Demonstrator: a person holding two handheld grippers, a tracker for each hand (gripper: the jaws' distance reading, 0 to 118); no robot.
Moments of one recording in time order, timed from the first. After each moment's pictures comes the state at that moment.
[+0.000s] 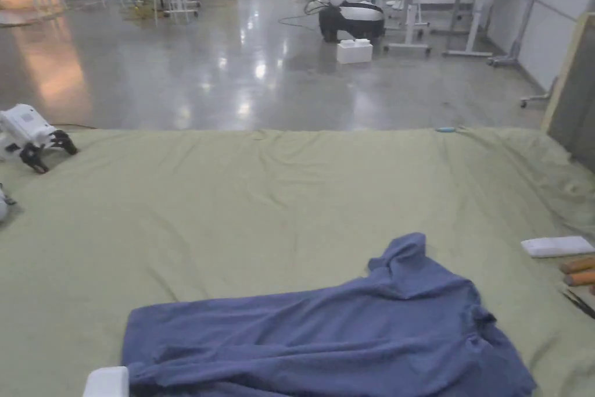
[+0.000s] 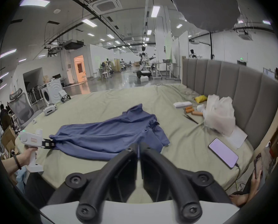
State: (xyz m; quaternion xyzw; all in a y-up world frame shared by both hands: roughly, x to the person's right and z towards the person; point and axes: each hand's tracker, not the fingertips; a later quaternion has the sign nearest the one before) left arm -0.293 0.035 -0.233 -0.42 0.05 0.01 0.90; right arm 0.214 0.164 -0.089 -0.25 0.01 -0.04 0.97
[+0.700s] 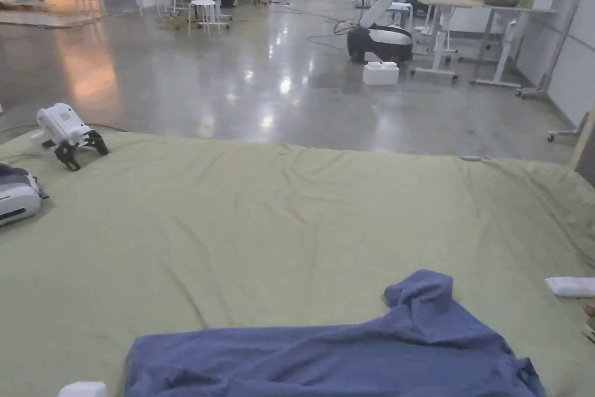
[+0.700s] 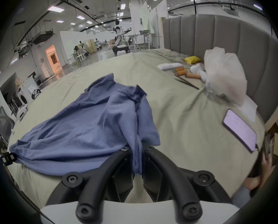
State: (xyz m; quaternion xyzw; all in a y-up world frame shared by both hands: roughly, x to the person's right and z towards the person) left arm -0.316 0.089 -0.155 -0.39 0.01 0.06 0.92; right arm 0.230 0.085 -0.167 -0.35 -0.08 -0.07 0.93
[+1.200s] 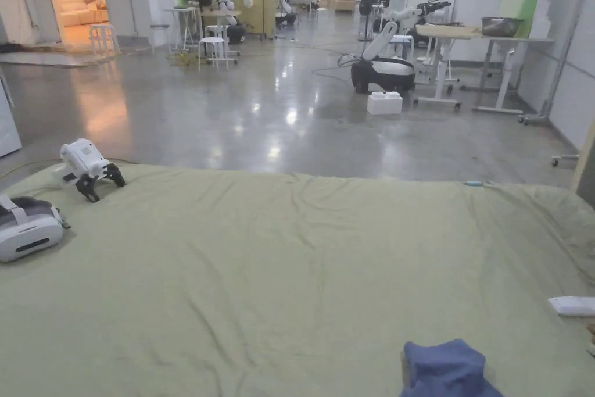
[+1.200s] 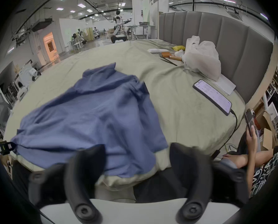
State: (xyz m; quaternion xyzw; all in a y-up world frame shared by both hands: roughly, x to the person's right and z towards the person) left arm -0.330 0.082 -0.057 -0.39 0.06 0.07 0.92; right arm 0.229 0.087 -0.047 -0.39 -0.09 -0.07 0.91
